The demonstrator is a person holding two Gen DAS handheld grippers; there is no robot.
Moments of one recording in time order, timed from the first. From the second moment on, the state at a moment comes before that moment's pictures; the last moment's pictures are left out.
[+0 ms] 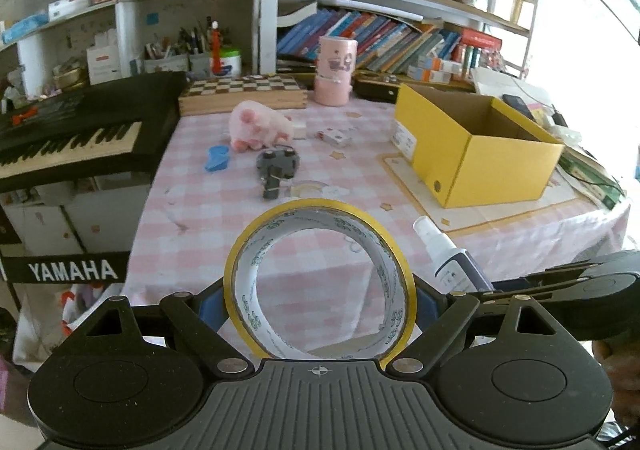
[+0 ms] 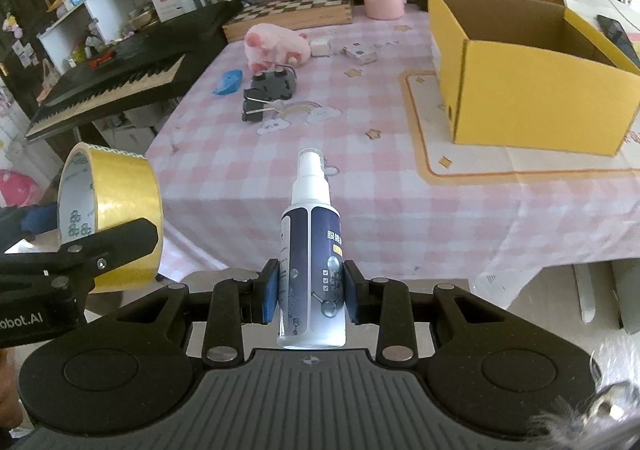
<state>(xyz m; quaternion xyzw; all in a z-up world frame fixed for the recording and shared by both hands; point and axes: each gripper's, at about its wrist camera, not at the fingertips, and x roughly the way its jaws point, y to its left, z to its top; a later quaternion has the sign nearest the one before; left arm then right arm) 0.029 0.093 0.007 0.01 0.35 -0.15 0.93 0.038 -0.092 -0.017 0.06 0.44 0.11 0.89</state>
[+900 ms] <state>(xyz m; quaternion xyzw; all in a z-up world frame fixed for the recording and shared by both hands) 0.031 -0.002 0.002 0.08 0.34 -0.30 0.89 -0.010 -0.179 -0.018 0.13 0.43 -0.02 0.90</state>
